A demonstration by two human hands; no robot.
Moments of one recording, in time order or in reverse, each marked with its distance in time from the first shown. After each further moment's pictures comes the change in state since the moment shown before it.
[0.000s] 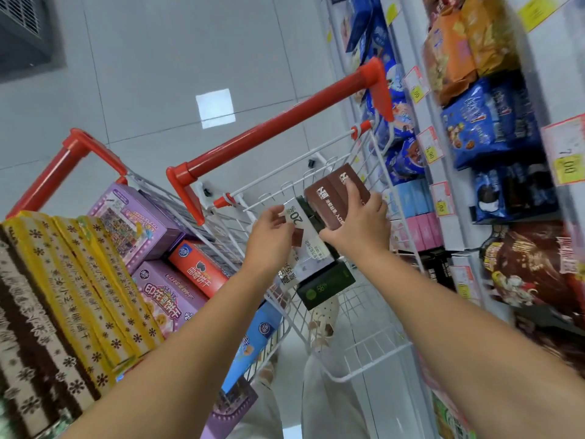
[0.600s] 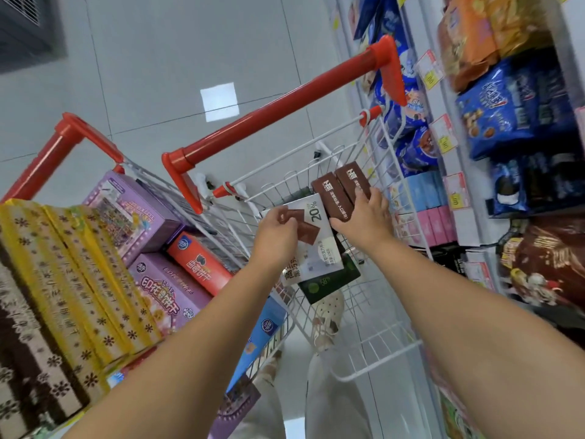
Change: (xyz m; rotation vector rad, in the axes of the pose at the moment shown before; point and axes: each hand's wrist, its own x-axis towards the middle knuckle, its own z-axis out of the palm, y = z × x) left_hand 0.011 -0.009 0.009 0.044 0.019 -0.082; right_hand 0.028 0.018 0.029 0.055 -0.123 0.040
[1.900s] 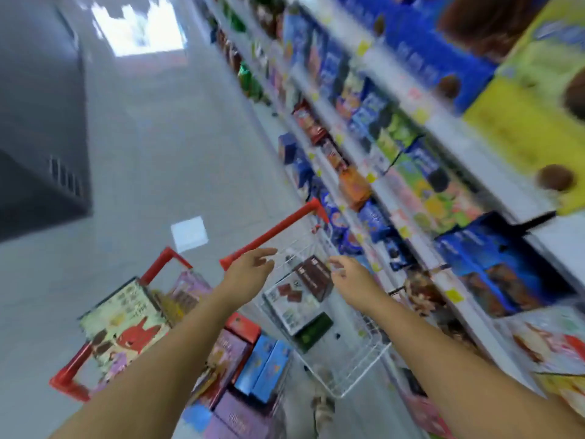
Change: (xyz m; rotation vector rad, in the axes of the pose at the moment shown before) left_hand -0.180 0.097 -0.154 0.399 -0.208 0.625; right_hand -0.240 -0.063 -0.189 0.531 0.096 -0.087
